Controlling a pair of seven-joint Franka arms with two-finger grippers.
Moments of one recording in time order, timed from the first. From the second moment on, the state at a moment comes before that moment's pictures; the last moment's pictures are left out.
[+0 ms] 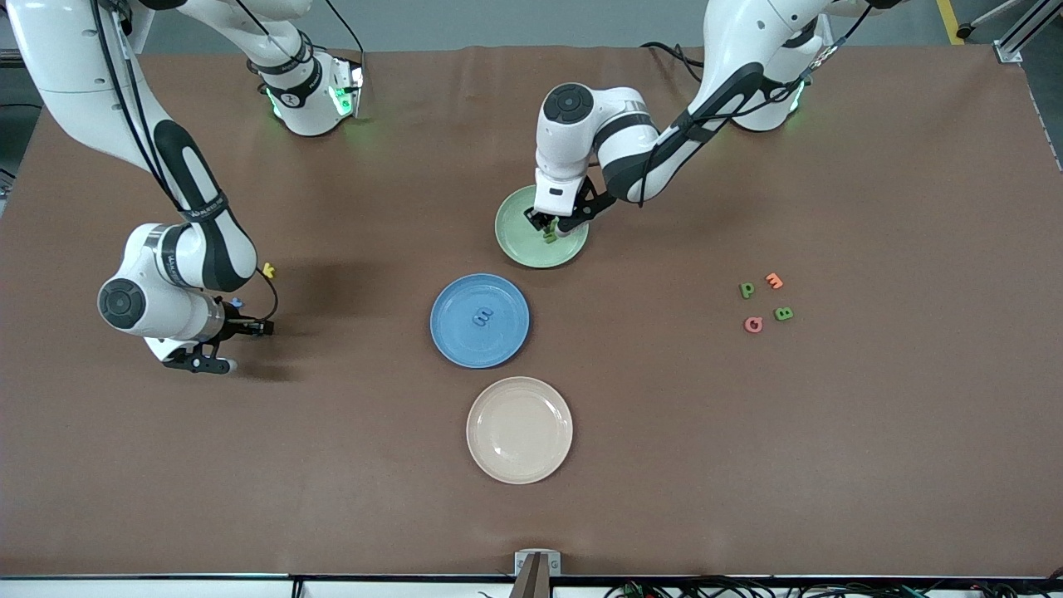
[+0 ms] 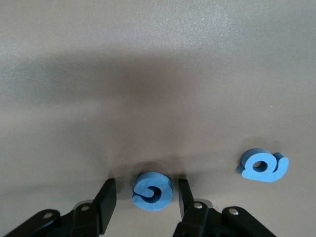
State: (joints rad) left arm -0.20 0.53 -0.78 -2.07 0.53 2.44 -1.94; right arm -0.04 0.53 -0.05 -2.03 0.01 2.37 0.03
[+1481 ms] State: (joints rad) left arm 0.59 0.49 -0.76 -1.98 0.58 2.18 -0.81; right arm 0.07 0.44 -0.03 -1.98 0.02 2.20 0.10
